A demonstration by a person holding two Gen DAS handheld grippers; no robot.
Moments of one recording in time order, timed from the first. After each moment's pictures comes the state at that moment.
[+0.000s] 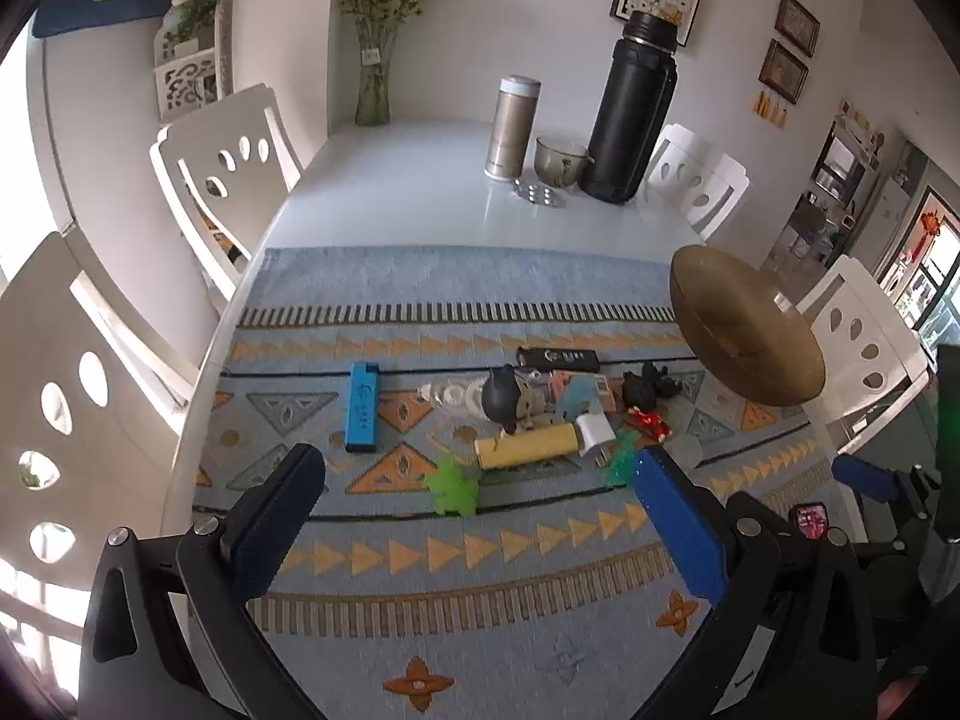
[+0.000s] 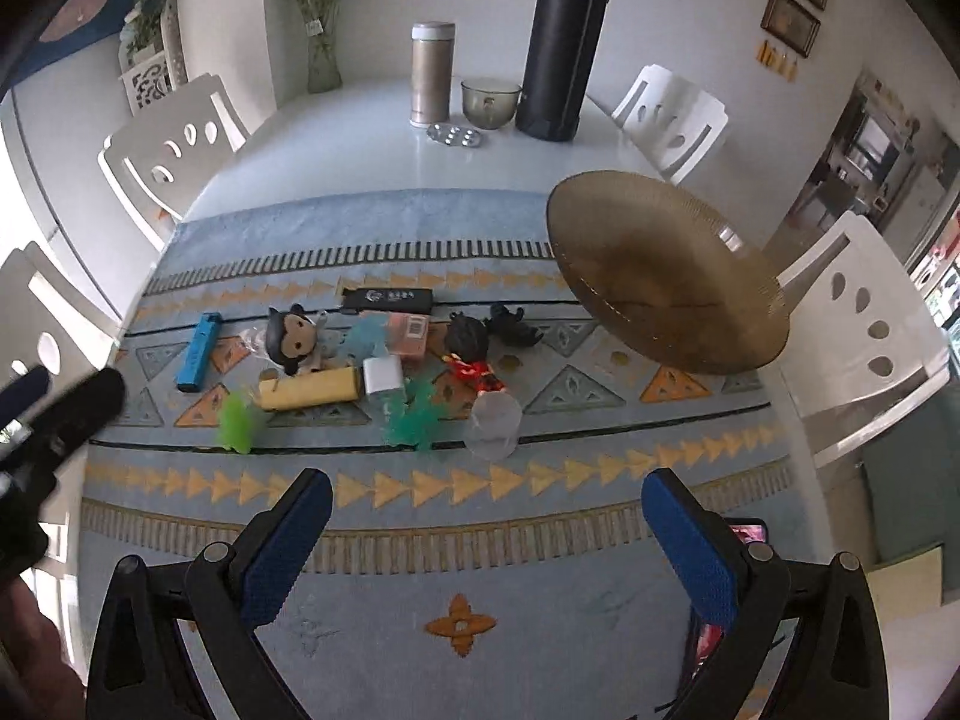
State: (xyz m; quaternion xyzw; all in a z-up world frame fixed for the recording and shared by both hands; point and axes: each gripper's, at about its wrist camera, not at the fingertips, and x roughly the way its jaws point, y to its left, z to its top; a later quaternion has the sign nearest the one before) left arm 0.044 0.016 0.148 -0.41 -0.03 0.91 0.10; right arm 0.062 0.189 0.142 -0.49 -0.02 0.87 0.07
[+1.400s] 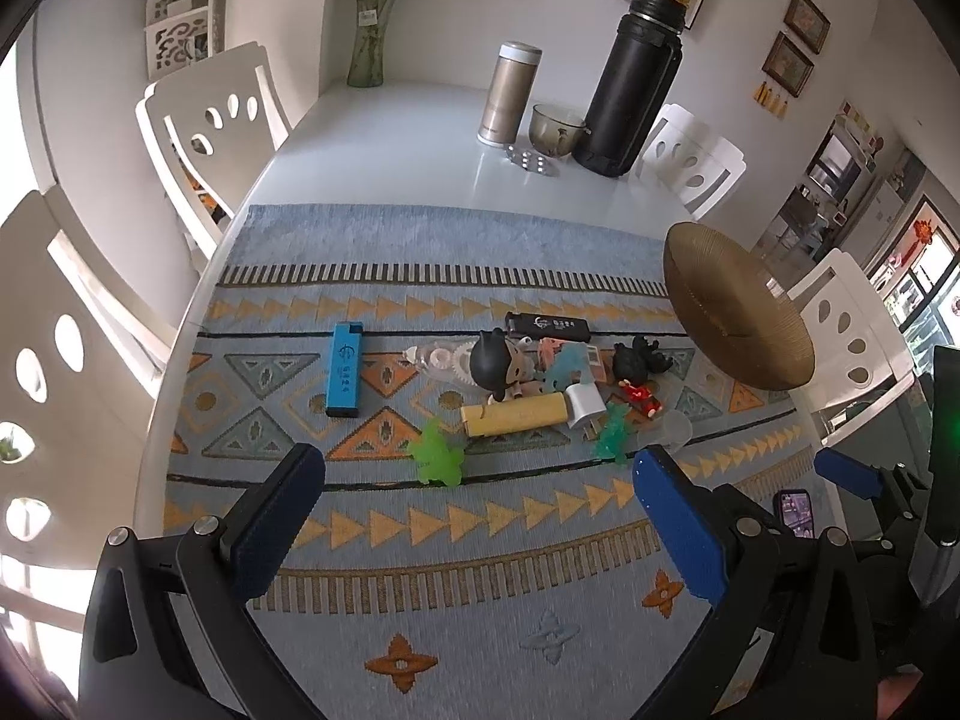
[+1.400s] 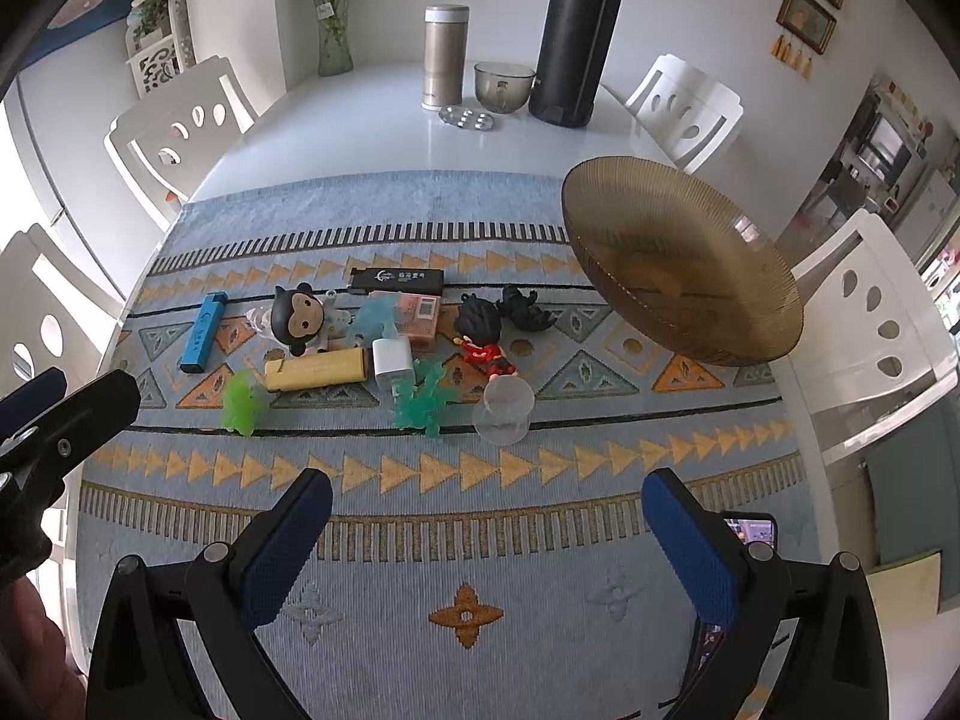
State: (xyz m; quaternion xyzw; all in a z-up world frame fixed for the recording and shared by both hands) left arm 0.040 0.008 0.137 -0.45 -0.06 0.88 0.12; right arm 0.061 0.182 0.136 -0.51 -0.03 0.86 0.06
